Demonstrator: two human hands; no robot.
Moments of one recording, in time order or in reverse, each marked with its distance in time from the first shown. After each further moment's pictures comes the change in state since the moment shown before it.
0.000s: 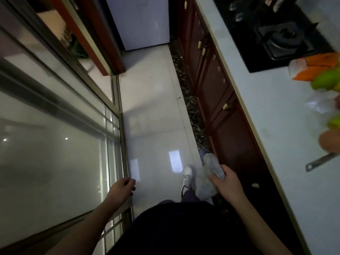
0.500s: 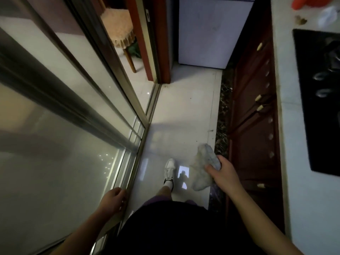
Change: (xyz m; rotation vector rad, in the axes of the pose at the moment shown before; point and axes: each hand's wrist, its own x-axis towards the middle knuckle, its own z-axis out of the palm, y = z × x) left_hand 0.097 0.056 -0.071 -0.352 0.232 -0.301; right_hand 0.218 -0.261 0.038 -0.178 -0.321 -0.273
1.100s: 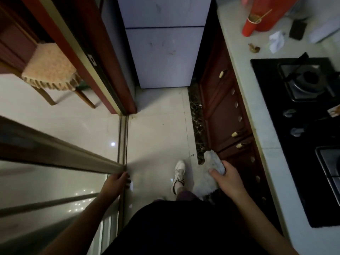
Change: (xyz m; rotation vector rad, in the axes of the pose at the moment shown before) left_hand 0.195 0.379 -0.015 -0.017 -0.161 0.254; right_hand 0.216 -0.106 -0.096 0.103 0.296 0.179
